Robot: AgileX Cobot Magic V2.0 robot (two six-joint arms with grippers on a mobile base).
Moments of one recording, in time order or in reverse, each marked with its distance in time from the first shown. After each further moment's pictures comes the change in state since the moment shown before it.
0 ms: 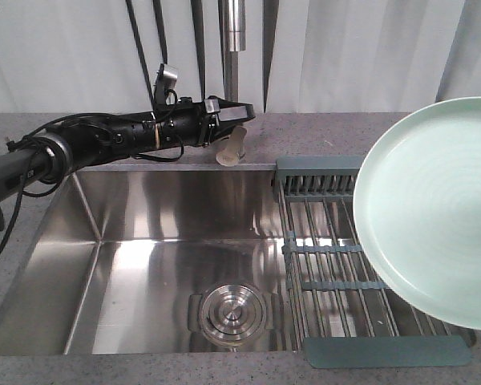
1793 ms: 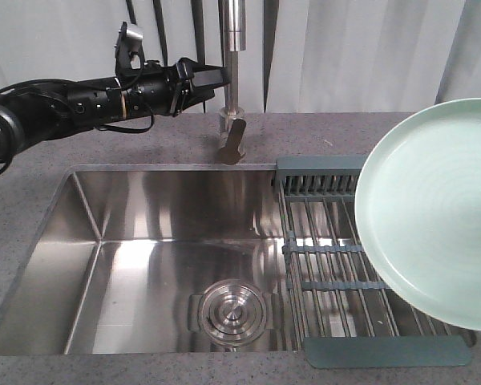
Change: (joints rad) left arm 0.061 -0.172 0.083 0.037 0.071 -0.004; right arm 0.000 0.000 0.000 -0.004 -0.002 -0.023
